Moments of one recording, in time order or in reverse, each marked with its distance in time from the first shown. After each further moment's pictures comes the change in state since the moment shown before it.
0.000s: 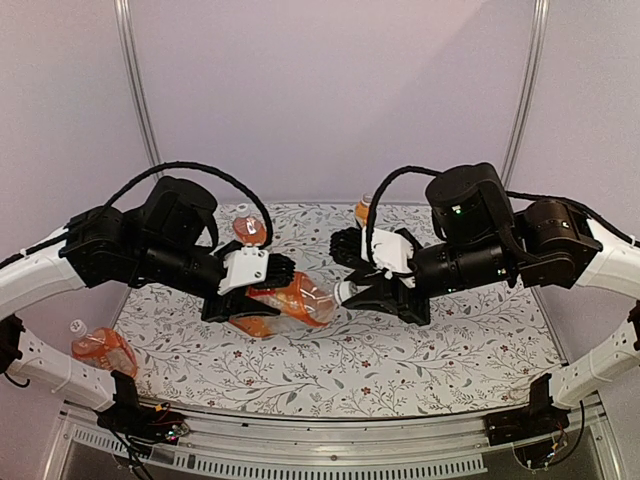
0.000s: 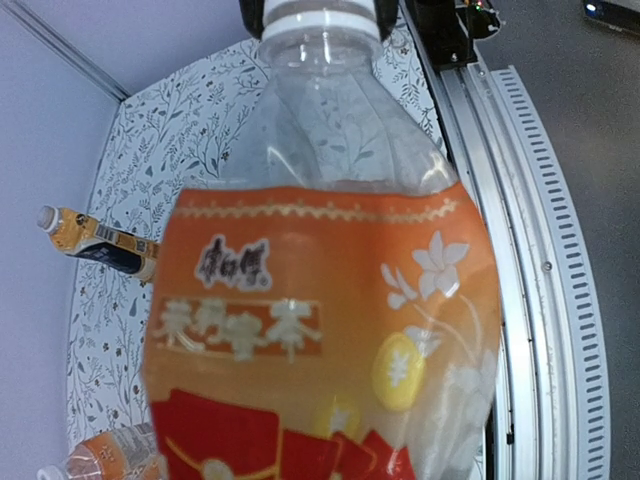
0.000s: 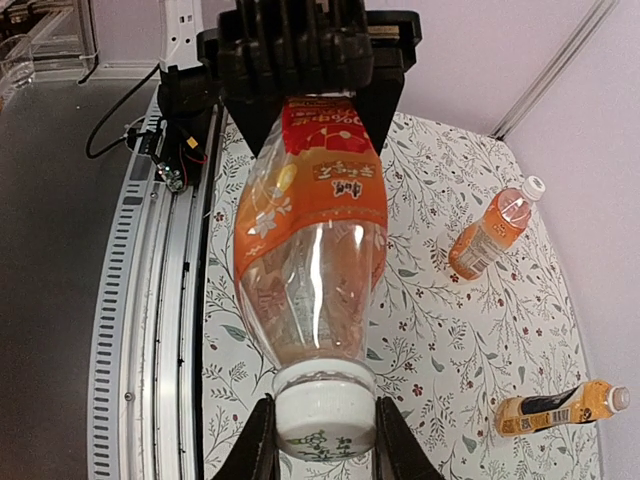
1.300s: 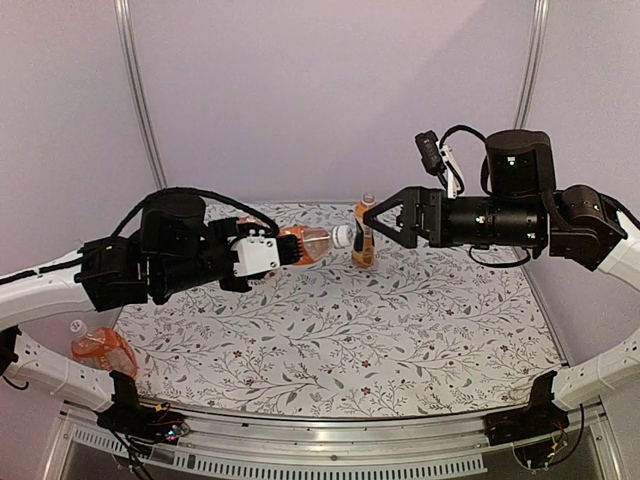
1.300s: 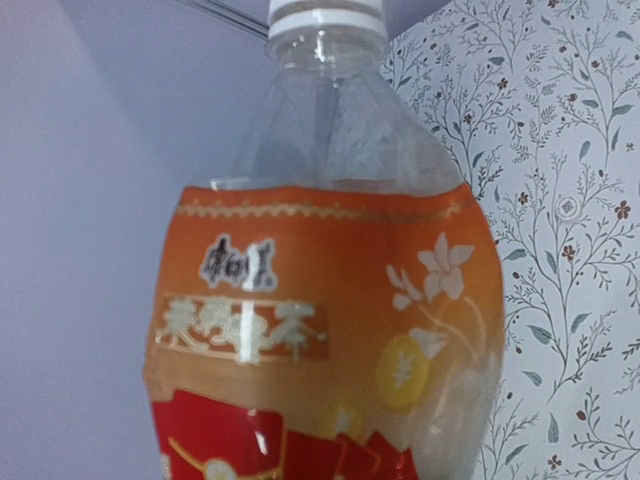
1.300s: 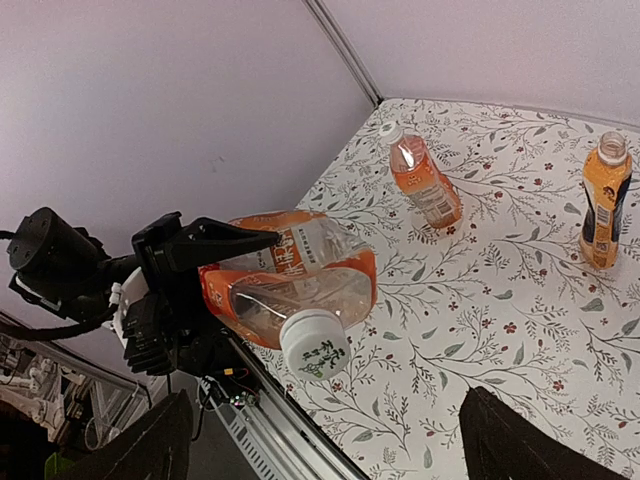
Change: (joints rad) left arm -0.007 -0.052 -0.208 0.503 -0.515 0.306; right arm -0.195 -0.128 -0.034 0.124 0.066 0.950
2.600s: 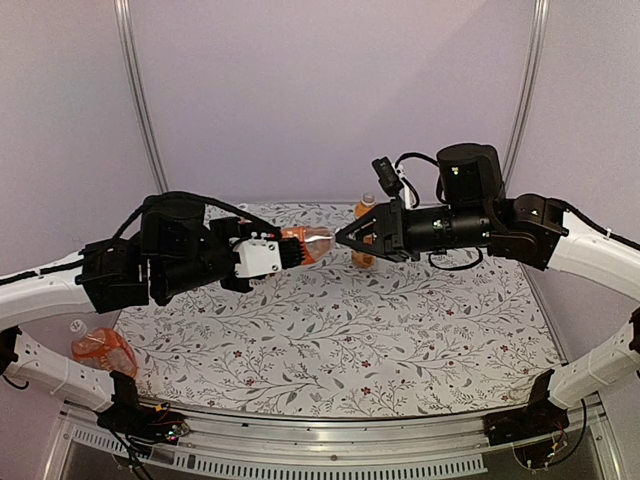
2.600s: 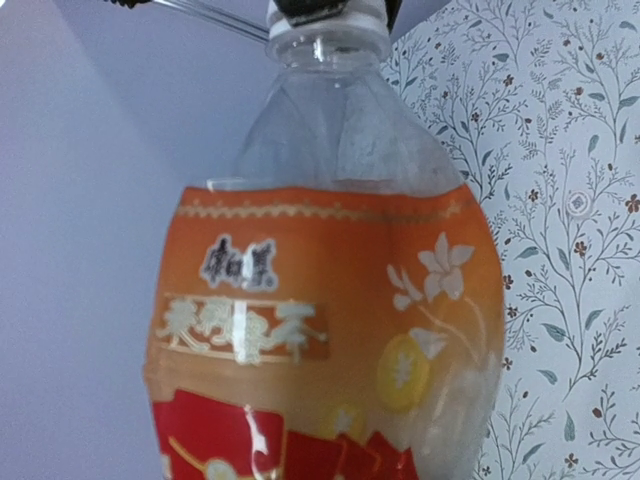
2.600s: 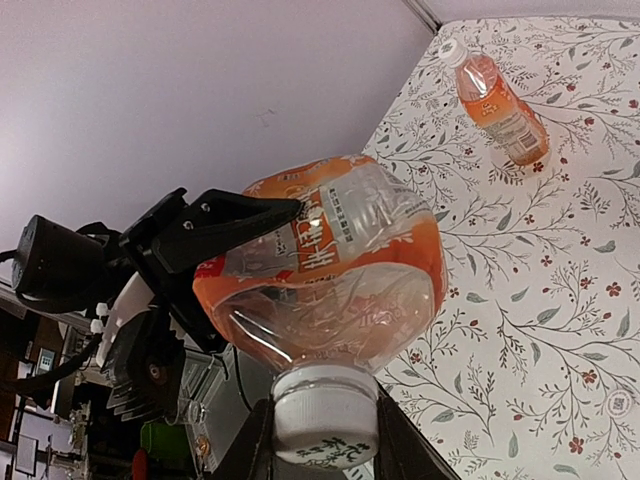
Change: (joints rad) left arm -0.011 0.000 -0.010 0.038 -0.019 0.058; right arm -0.089 0.143 -0.081 0.220 -0.339 0.184
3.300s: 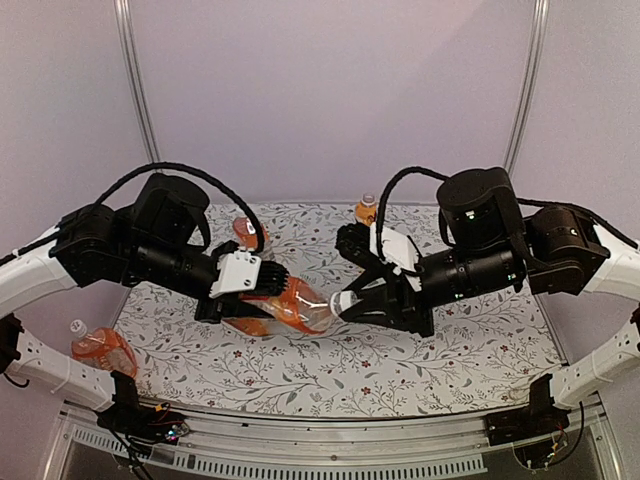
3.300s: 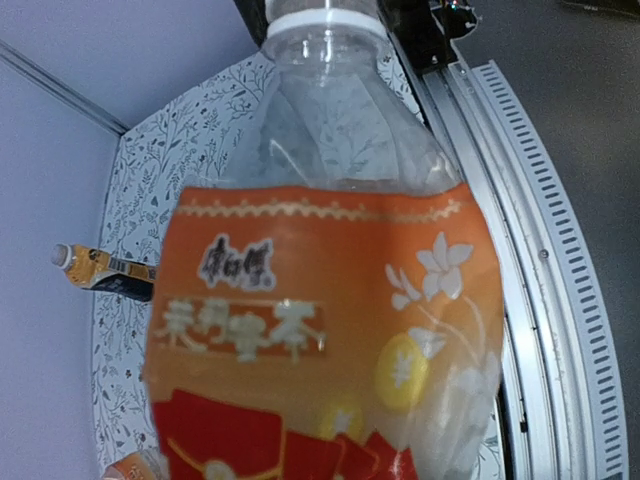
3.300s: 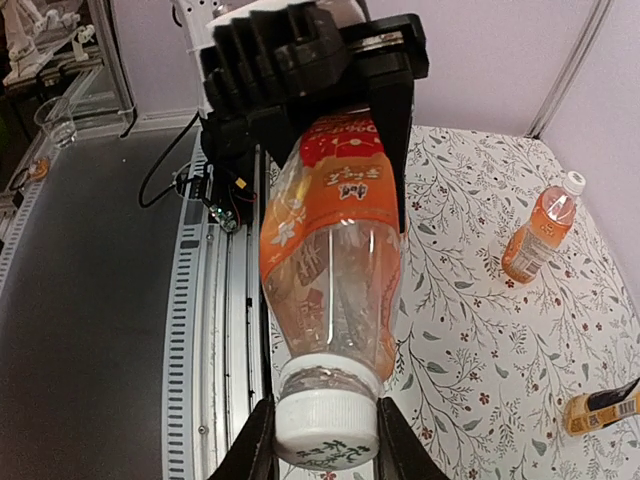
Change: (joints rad) left arm -0.001 0.030 0.237 -0.550 0.528 -0.269; right arm 0.305 -0.052 0.073 -0.275 0.182 -0.910
